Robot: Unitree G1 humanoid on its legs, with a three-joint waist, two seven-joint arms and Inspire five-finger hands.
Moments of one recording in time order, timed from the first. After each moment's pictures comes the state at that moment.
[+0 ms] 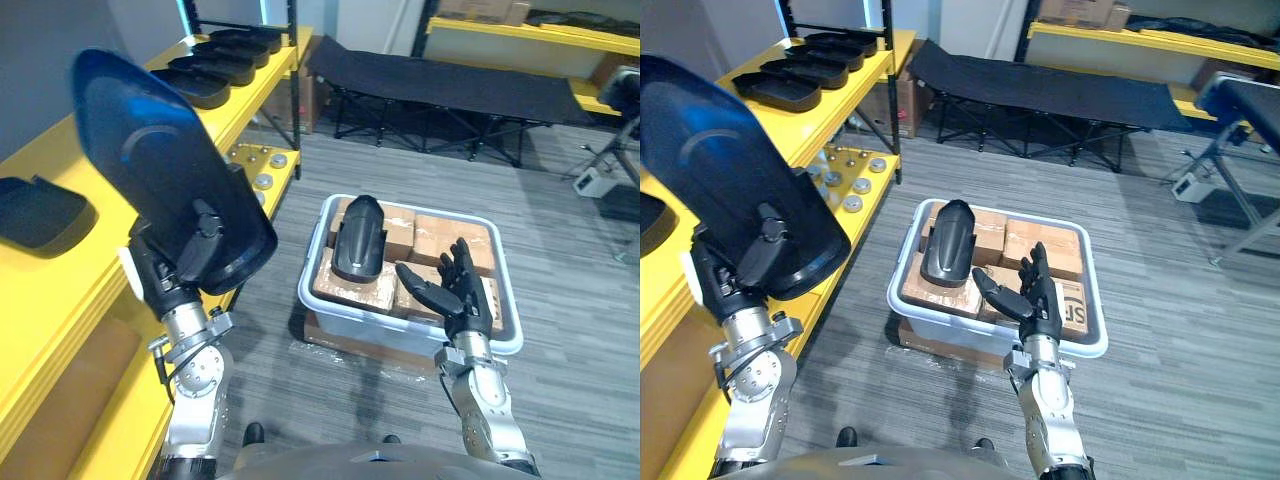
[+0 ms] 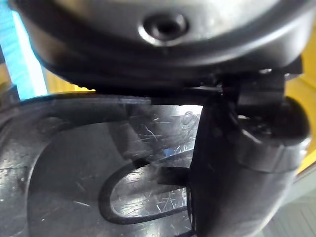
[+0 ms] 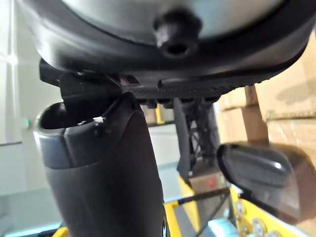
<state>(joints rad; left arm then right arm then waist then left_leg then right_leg) 0.24 0.06 0.04 -0.21 -0.07 -0.39 0.53 0.16 -0.15 0.10 0.16 0.36 -0.32 -0.11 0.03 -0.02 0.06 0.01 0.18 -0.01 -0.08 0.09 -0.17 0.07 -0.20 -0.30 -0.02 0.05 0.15</state>
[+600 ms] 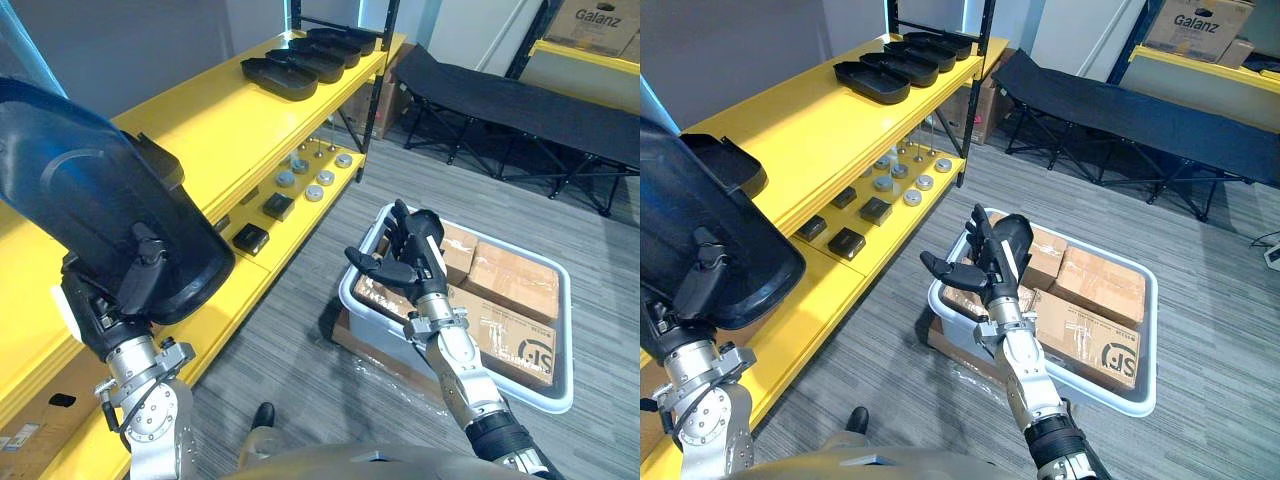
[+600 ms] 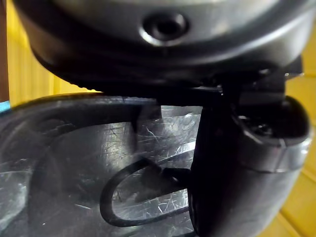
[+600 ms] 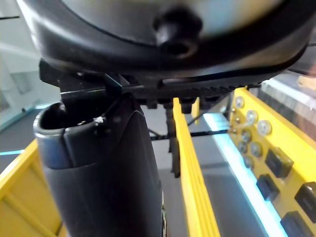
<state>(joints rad) 0.37 0.01 0.20 -0.29 -0.16 -0.39 0.36 -0.03 -0.21 0.25 0.23 0.32 -0.31 0.00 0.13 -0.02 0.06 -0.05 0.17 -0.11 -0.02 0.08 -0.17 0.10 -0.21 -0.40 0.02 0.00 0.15</state>
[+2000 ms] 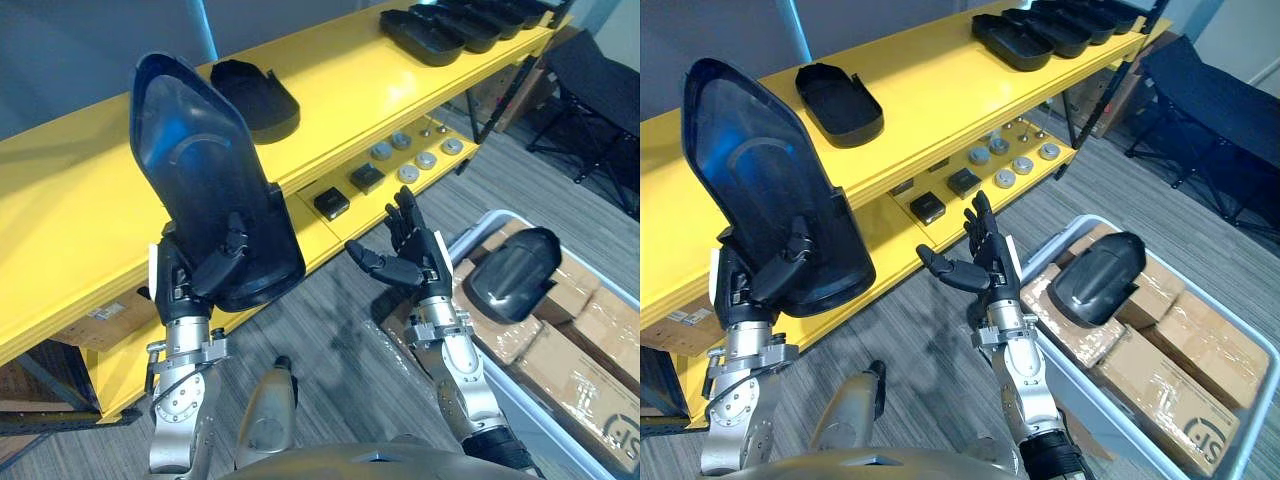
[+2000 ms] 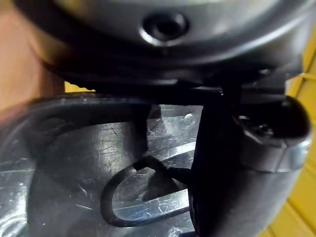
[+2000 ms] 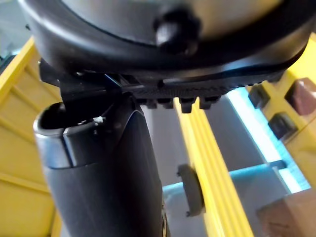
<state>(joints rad) 0.32 0.12 0.02 -0.27 -0.23 -0.36 0.16 0.08 -0.12 0.20 0.07 0.32 -0.41 0.03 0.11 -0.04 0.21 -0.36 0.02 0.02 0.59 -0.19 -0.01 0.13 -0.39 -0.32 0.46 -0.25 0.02</state>
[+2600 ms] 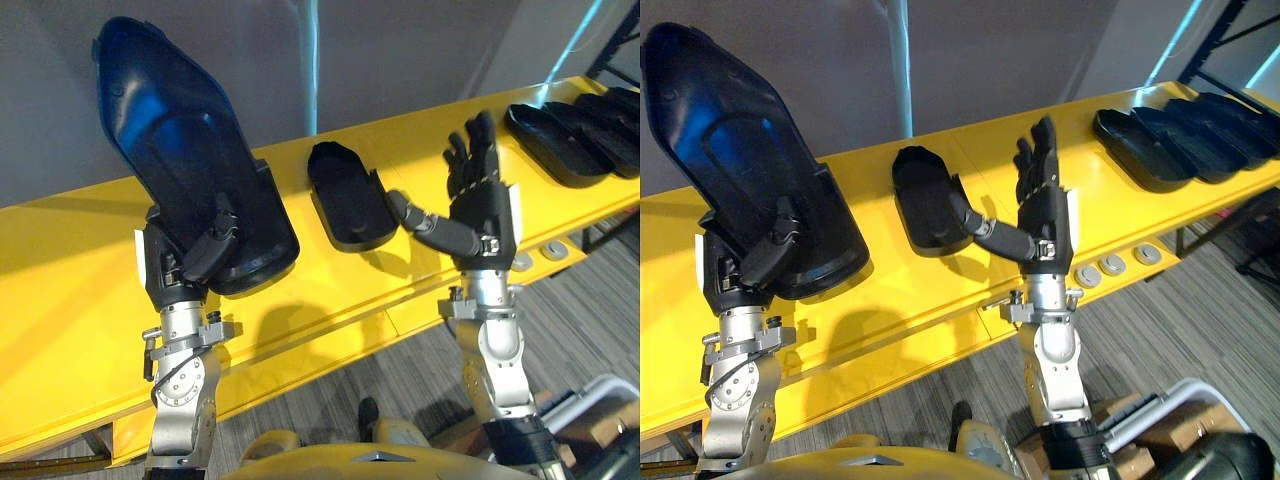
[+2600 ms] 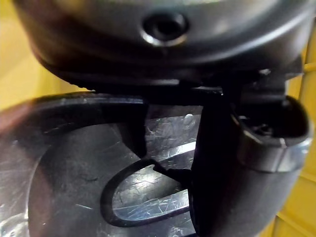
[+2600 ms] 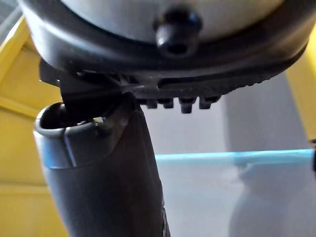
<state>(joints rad) 0.25 0.11 0.01 -0.27 -0.22 -0.36 0.21 -0.02 -0.22 0.07 -0.14 0.28 -0.52 -0.03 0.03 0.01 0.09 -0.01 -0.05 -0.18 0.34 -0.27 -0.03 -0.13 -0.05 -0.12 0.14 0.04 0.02</state>
